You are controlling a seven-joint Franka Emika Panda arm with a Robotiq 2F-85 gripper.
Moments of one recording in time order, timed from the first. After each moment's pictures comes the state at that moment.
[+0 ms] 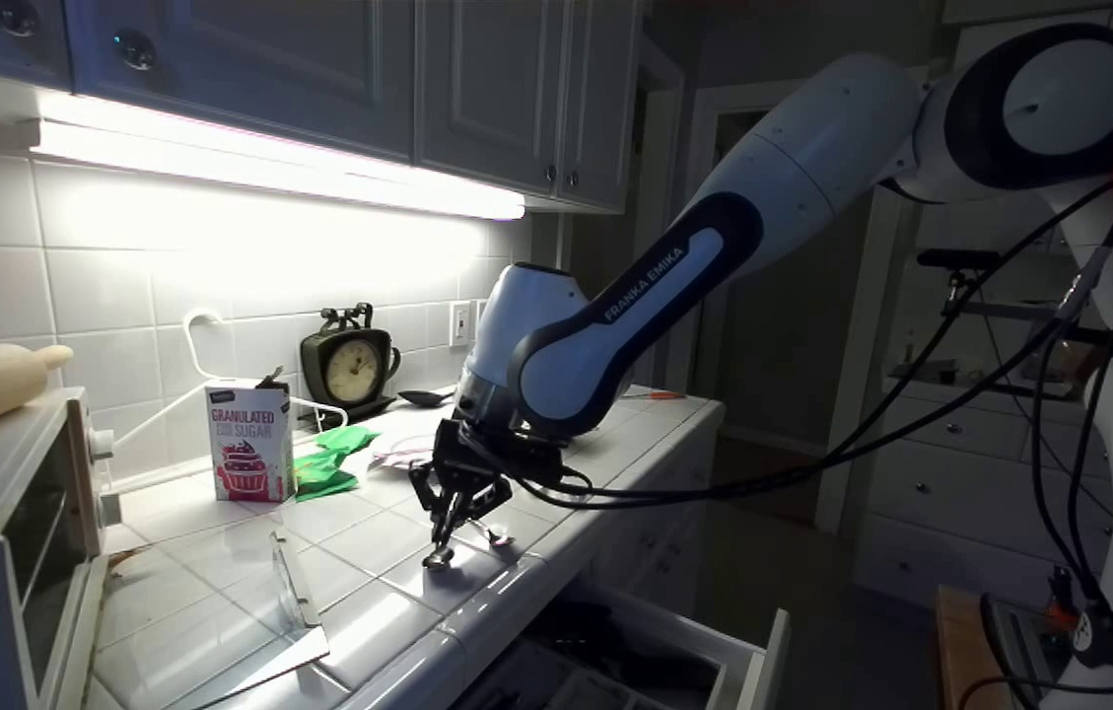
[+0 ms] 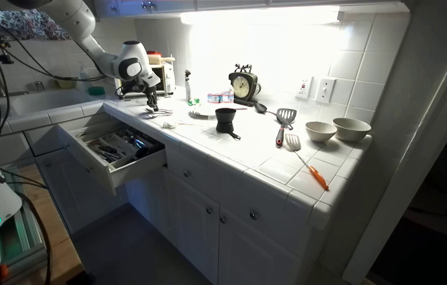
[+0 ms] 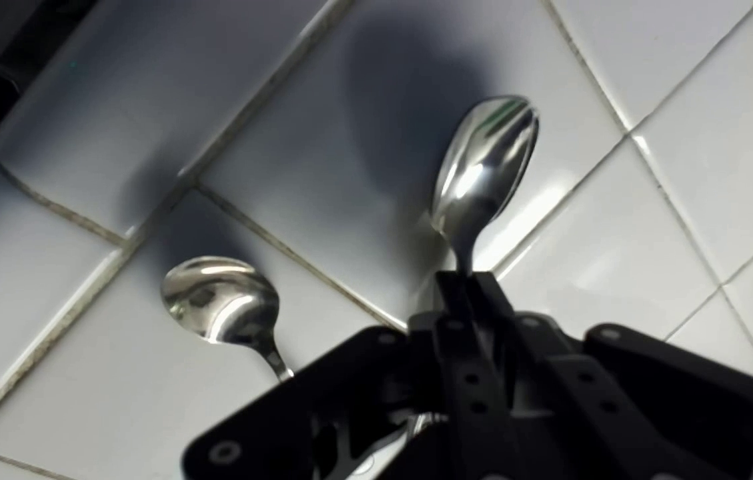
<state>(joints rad) 0.37 0.56 -0.04 -1.86 0.09 2.75 1.01</state>
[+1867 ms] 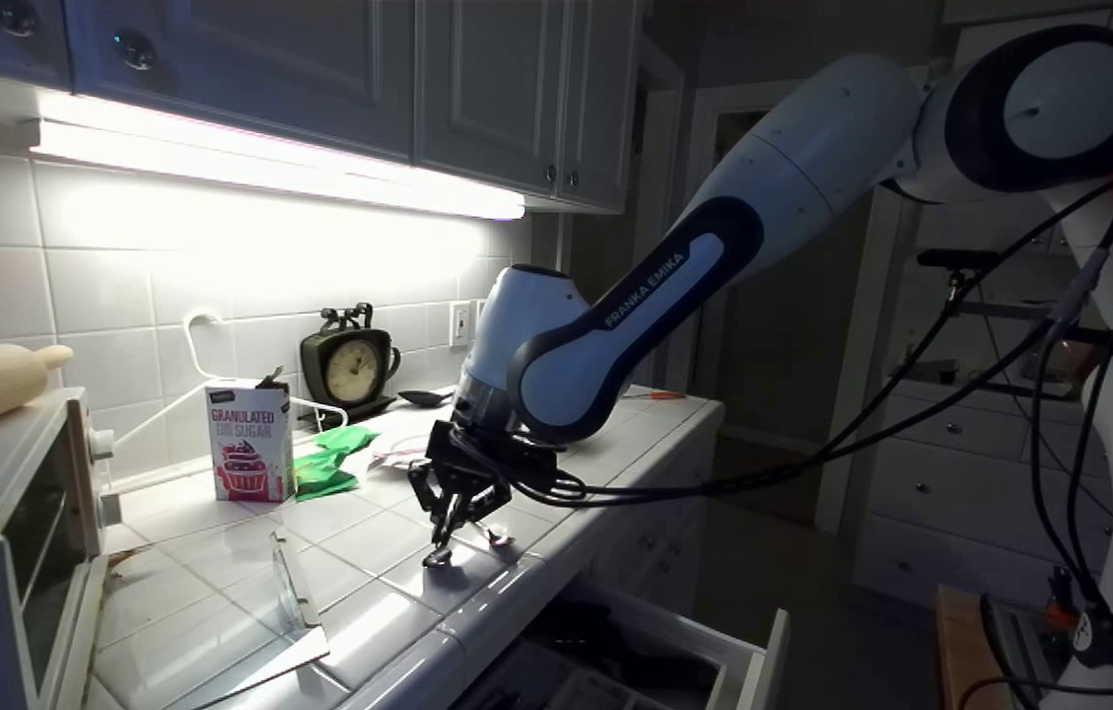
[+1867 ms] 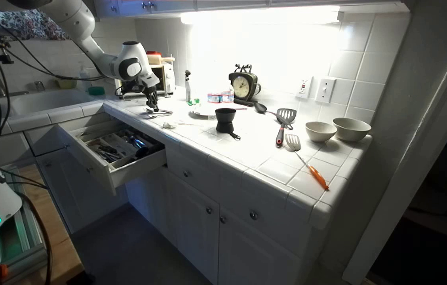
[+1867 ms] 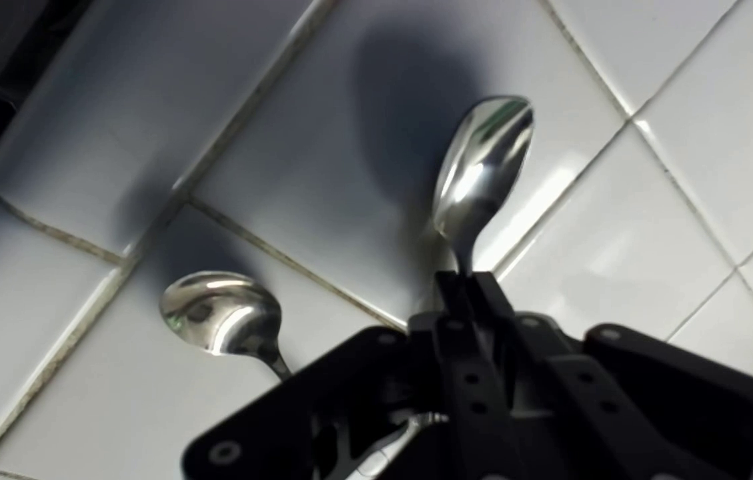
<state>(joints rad) 0.40 0.56 -0.07 -1.85 0.07 2.75 1.09</state>
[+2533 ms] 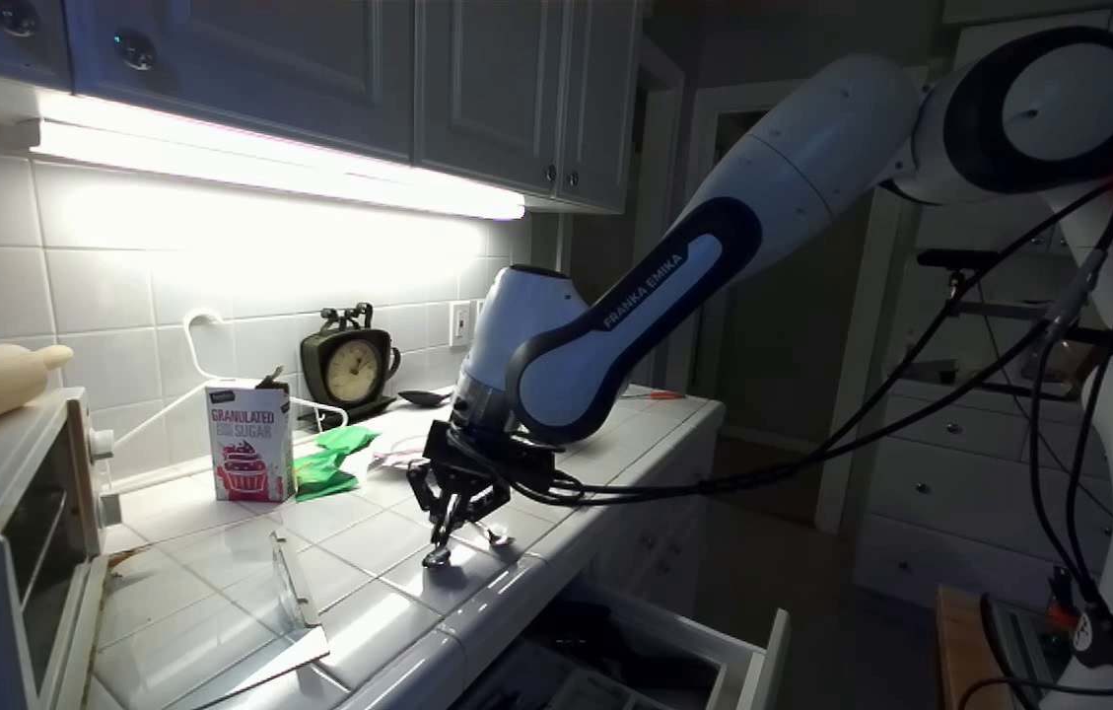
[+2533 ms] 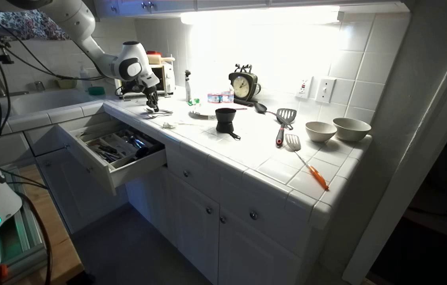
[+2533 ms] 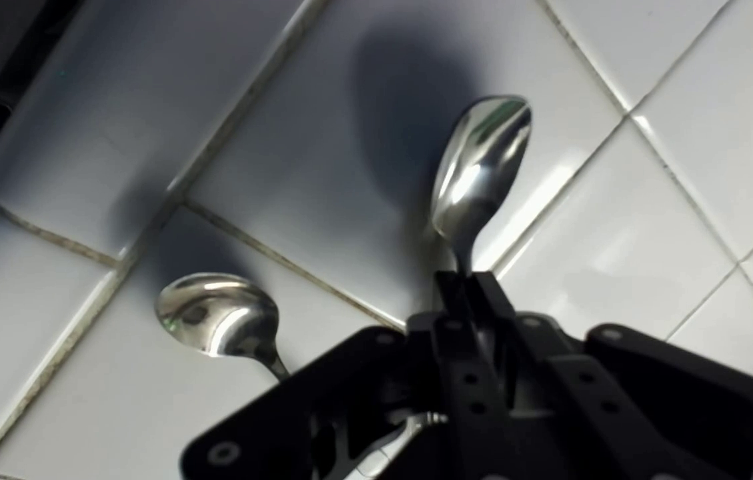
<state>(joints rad) 0.40 0.57 -0.07 -1.85 0.07 2.74 1.11</state>
